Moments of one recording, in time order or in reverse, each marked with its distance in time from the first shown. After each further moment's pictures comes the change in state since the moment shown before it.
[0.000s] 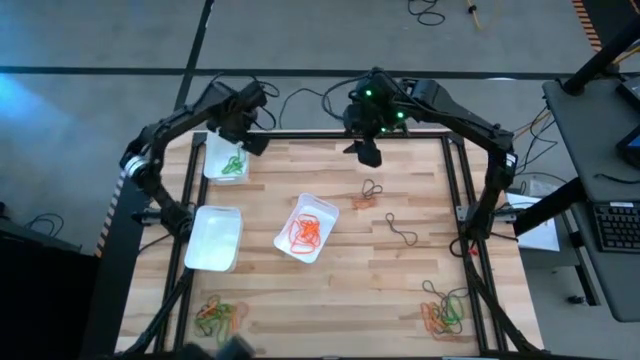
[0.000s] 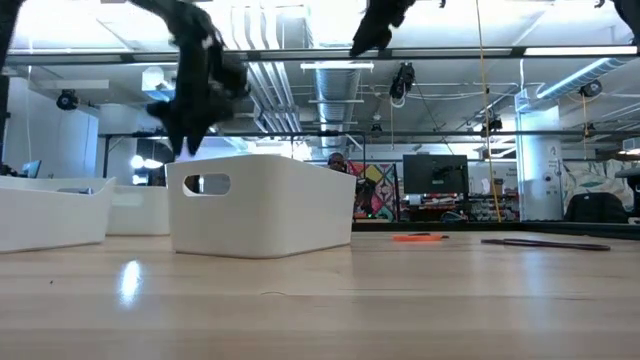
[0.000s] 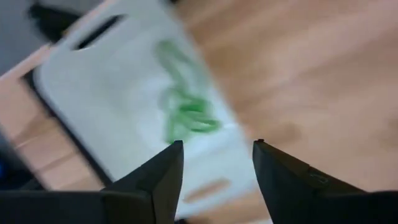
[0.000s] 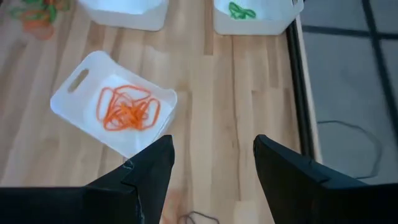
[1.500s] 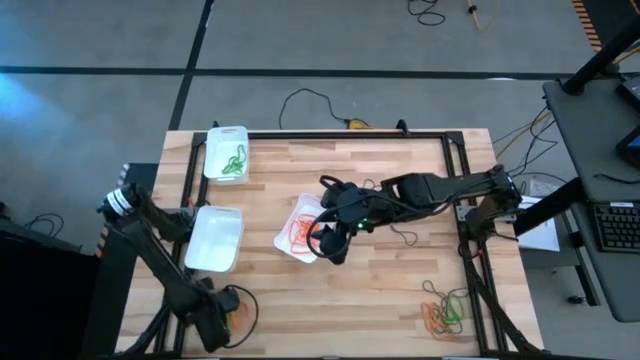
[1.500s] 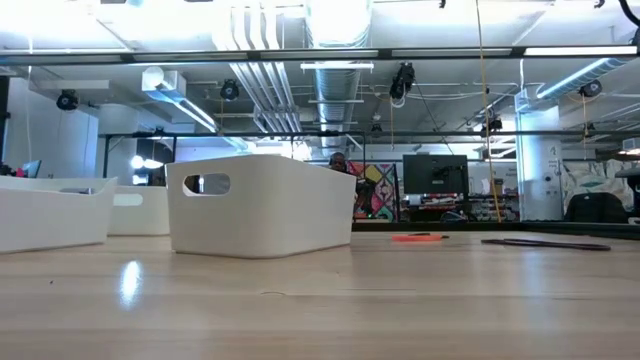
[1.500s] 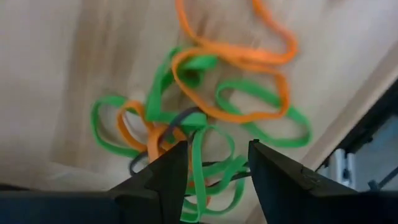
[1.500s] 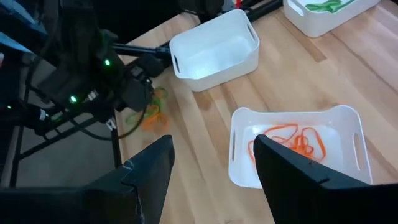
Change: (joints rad) left arm -1.831 -0.045 -0.562 0.612 0.318 -1.209; right arm 0.673 0.023 -0.063 0.297 0.467 1.036
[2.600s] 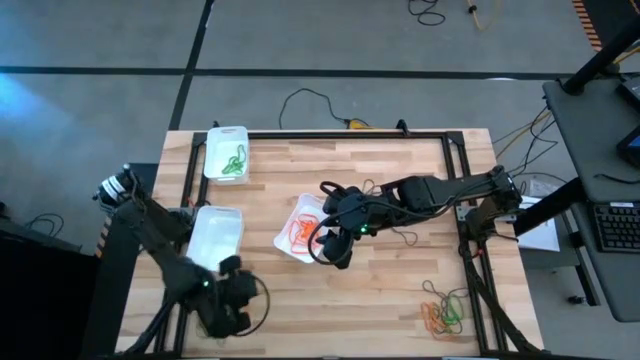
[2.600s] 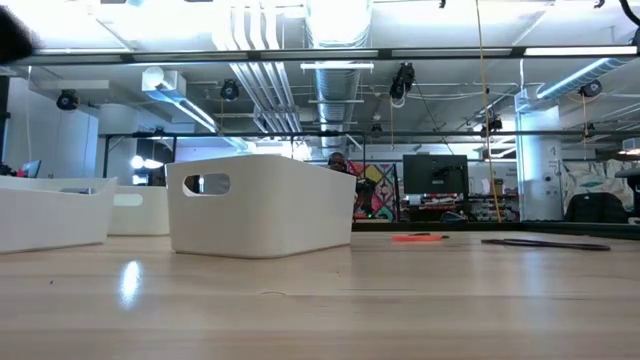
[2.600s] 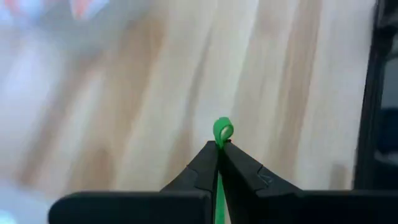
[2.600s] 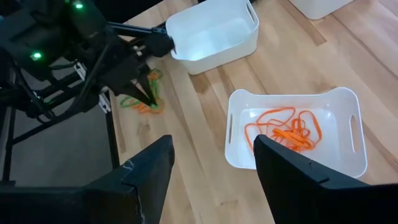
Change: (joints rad) left arm 0.100 -0.125 0.065 0.001 -0.626 0.322; right arm 0.013 0.000 0.000 -0.062 -0.011 0.006
